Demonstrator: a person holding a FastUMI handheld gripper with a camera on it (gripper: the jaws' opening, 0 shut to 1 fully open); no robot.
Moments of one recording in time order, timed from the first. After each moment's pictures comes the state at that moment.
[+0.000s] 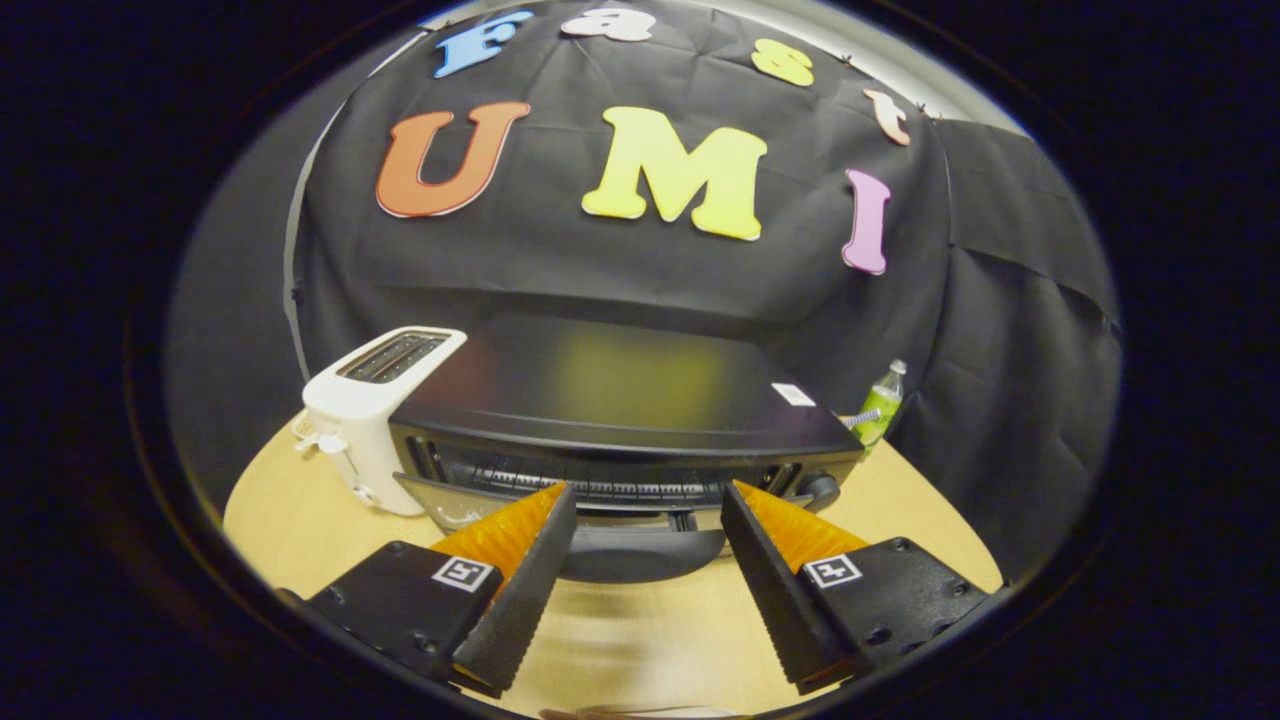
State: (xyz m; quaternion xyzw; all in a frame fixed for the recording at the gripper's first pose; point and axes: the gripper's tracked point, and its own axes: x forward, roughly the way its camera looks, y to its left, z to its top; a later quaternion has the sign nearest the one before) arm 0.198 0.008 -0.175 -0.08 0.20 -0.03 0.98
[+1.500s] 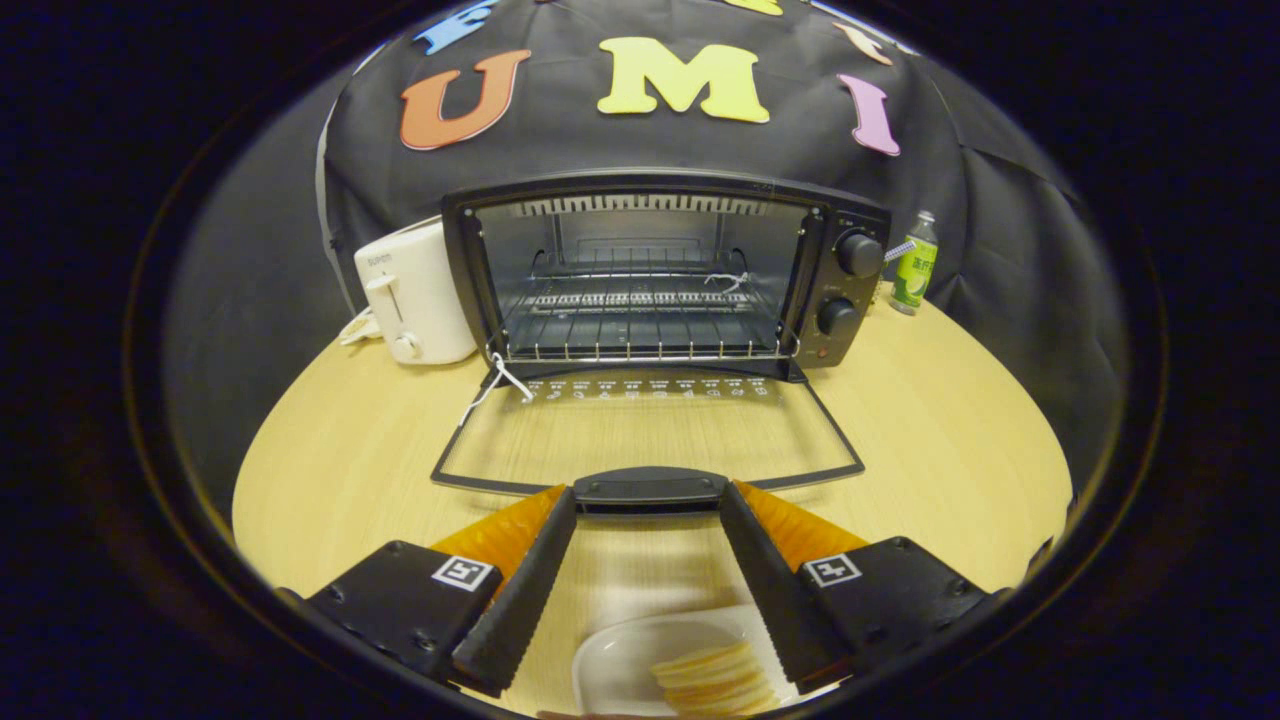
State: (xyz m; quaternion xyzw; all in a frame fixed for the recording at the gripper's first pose) arm 0.100 0.008 -0.305 -0.02 0.30 0.02 0.95
